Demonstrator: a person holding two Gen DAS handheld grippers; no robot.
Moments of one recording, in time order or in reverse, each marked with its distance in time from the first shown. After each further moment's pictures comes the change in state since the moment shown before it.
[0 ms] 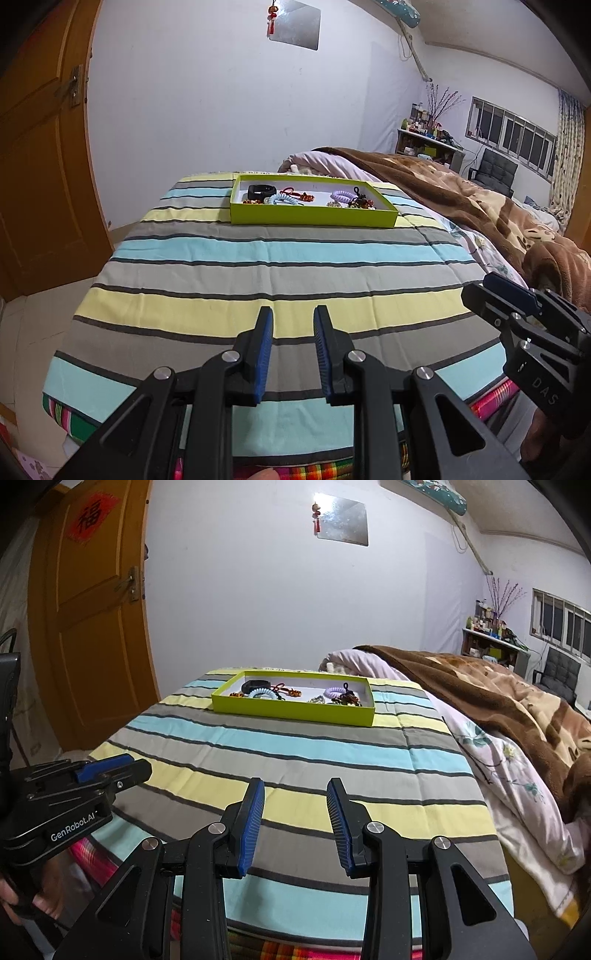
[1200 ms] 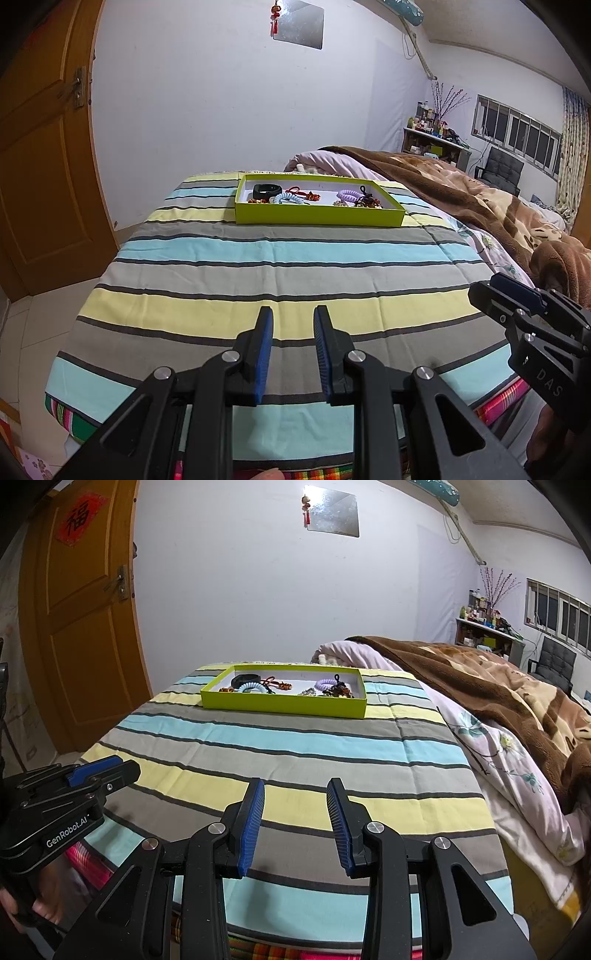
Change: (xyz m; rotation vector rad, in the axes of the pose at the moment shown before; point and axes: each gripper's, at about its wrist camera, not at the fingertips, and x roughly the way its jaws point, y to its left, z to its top) left arm 0.001 -0.003 -0.001 0.000 0.002 0.027; right arm 0.004 -0.007 0.000 0.024 0.026 -0.021
